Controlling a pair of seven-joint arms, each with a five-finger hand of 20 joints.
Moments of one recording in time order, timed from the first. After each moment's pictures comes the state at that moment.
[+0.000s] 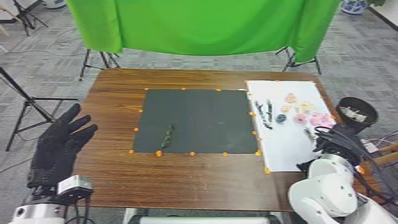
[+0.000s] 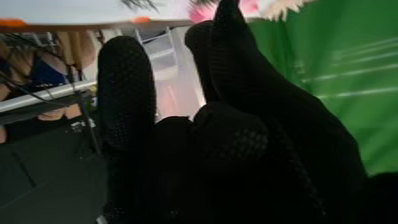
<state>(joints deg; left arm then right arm) 143.9 -32.2 -94.2 -130.4 20.3 27.9 45.0 -98.0 -44.5 64.7 -119.5 -136.7 17.3 79.3</state>
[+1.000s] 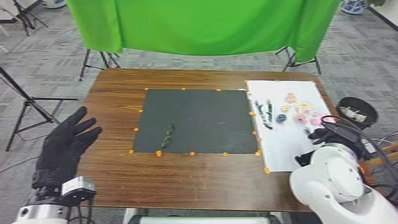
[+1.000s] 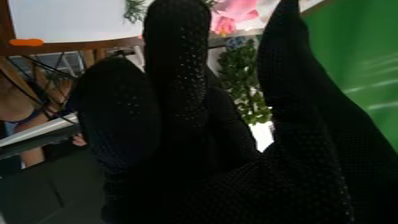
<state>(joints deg) 143.3 -32.7 -93.3 -130.4 21.7 27.8 42.7 -95.7 -49.4 69.7 -121.6 -128.7 10.6 82.3</state>
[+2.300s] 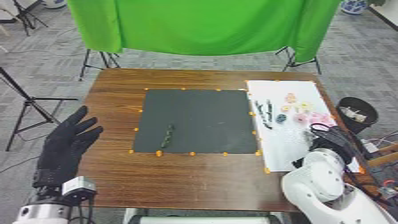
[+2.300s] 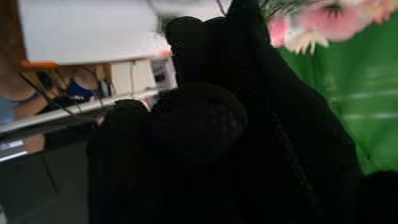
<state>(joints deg) 143.0 -32.8 -93.2 -130.4 21.9 27.1 42.6 -92.7 -48.7 63.0 -113.0 -134.3 14.7 82.3</state>
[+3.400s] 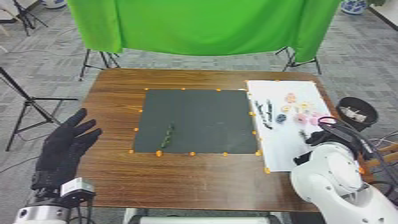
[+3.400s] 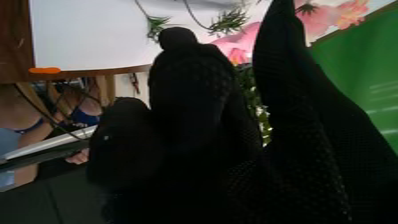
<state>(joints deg) 144.2 -34.5 -94.5 -130.7 22.9 26.7 40.6 -94.1 -49.5 69.8 -119.1 -123.8 8.7 82.1</state>
